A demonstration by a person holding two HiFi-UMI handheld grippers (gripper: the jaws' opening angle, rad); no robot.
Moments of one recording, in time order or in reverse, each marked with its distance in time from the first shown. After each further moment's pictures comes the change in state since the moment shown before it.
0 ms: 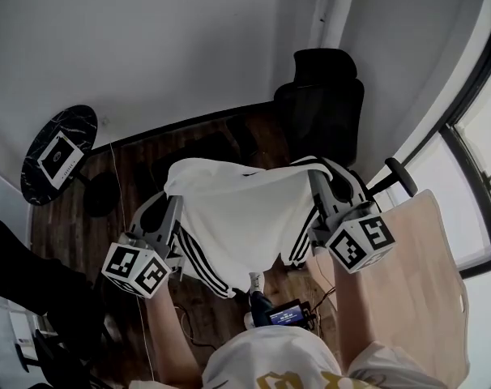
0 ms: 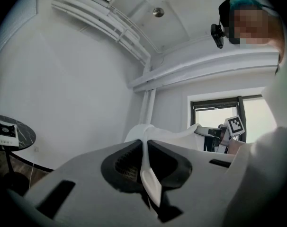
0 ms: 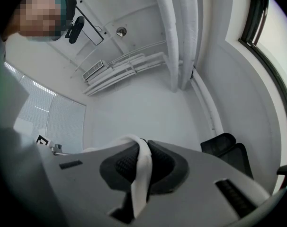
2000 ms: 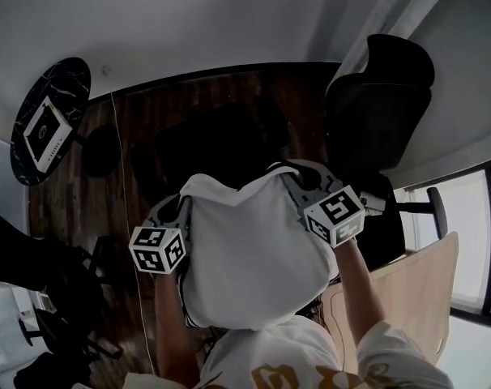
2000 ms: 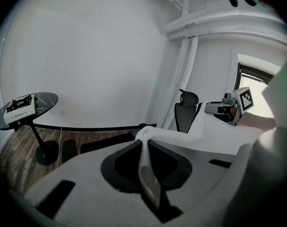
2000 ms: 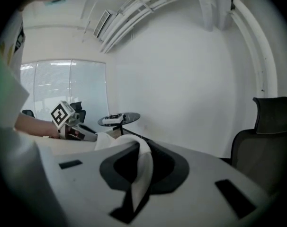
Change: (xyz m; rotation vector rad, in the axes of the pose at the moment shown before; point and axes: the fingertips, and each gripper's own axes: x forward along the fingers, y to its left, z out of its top) left arm 0.120 0.221 -0.224 -0.153 0.560 0.287; right arm 0.259 -0.046 -0.271 -0.142 0.566 0.381
